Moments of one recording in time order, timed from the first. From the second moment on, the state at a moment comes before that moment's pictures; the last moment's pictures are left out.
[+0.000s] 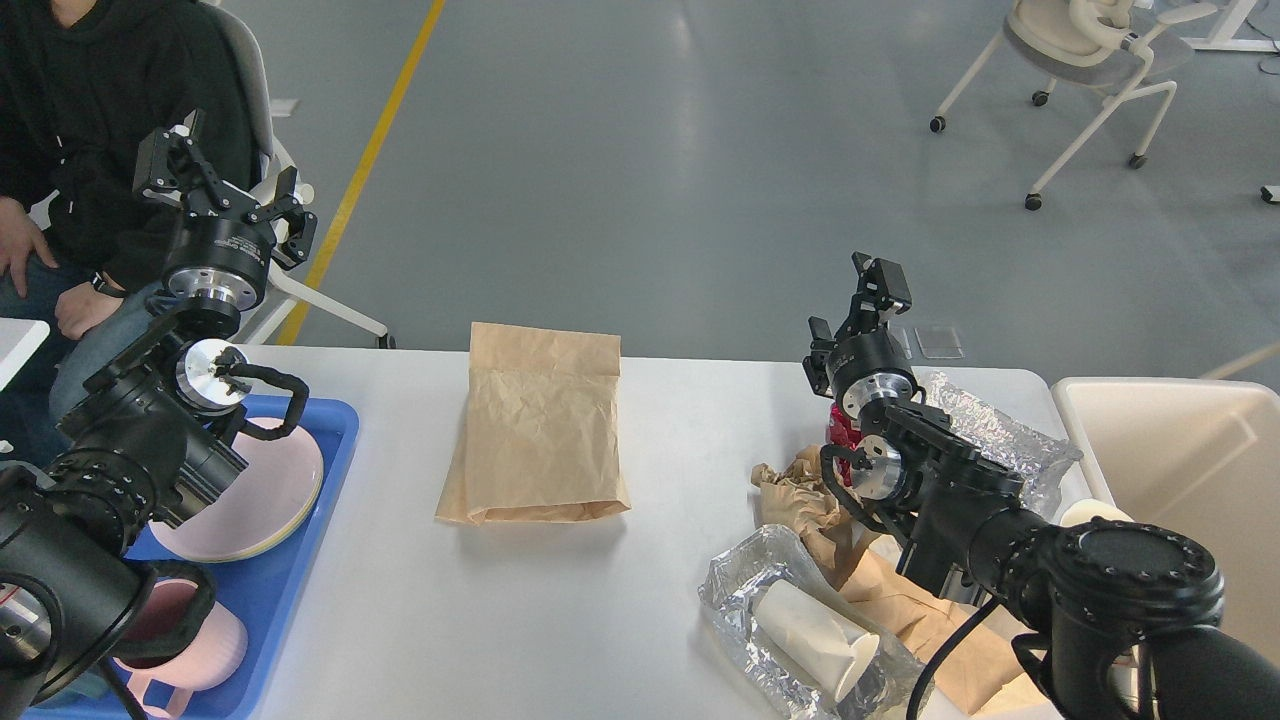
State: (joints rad) left arm -1.01 0.17 -0.74 -0.07 -0.10 -0.46 -0.50; right arm 0.89 0.13 0.05 0.13 0.41 0.04 0.54
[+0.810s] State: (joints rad) left arm -0.98 0.16 -0.72 -0.09 -0.10 -0.63 -0.50; right arm 0.89 0.13 0.05 0.13 0.41 0.04 0.54
